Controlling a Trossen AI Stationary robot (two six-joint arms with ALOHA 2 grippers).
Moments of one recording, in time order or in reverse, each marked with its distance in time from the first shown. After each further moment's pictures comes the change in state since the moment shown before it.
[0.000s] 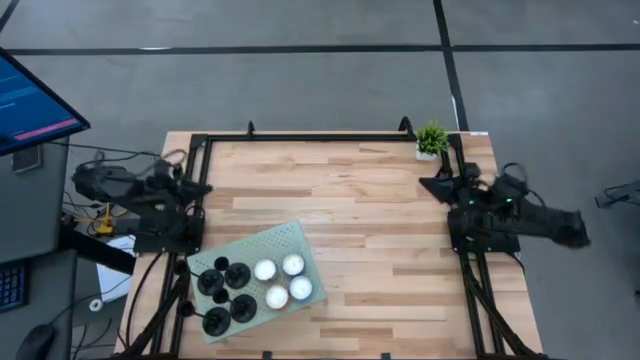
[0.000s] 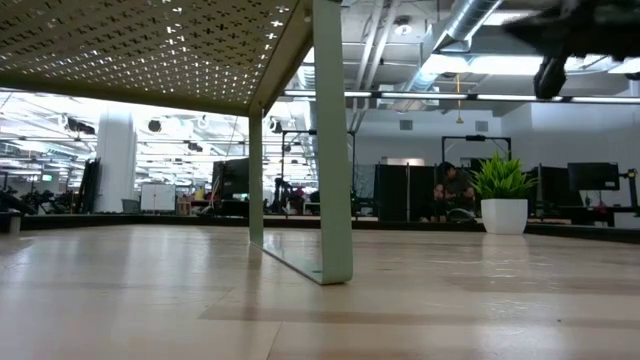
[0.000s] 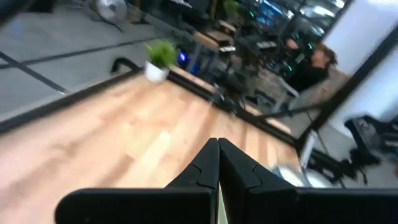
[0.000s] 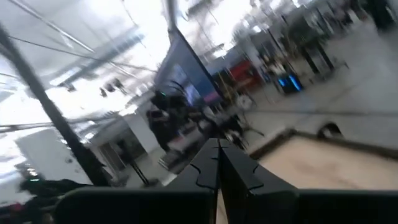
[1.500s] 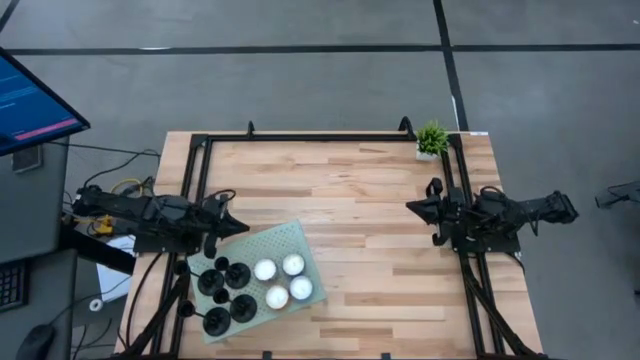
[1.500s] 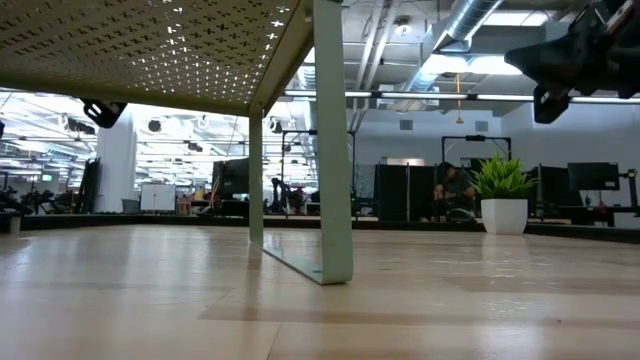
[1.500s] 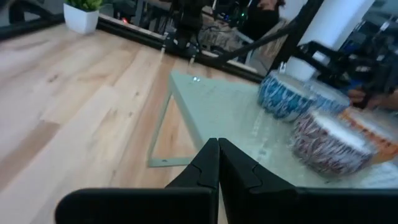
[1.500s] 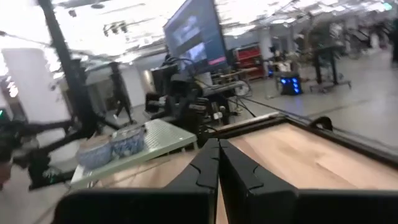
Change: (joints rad) left arm 0.228 -0.001 -0.561 0.572 0.496 0.171; right arm 0.342 -0.045 -0.210 0.091 0.230 -0.378
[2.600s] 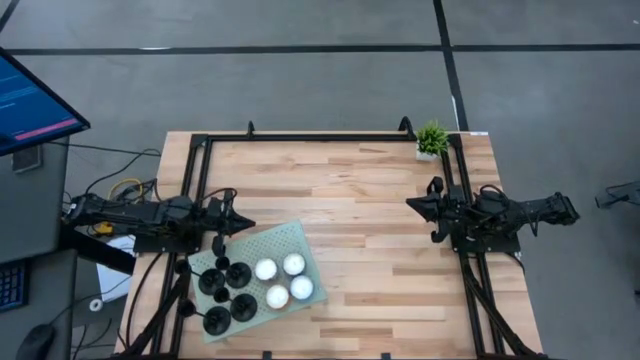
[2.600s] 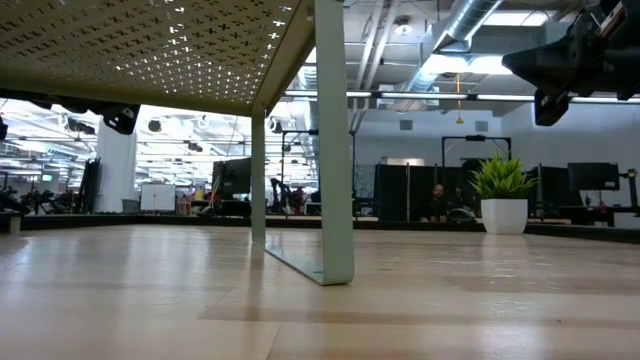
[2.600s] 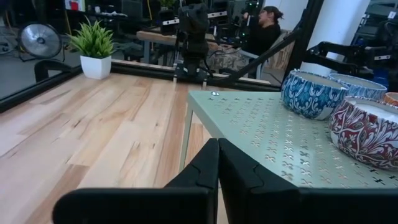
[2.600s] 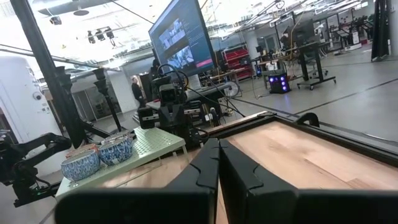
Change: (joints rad) left arm 0.118 0.001 -0.156 0.274 0.057 0.235; right arm -0.022 0.002 0.000 -0.003 0.041 0.047
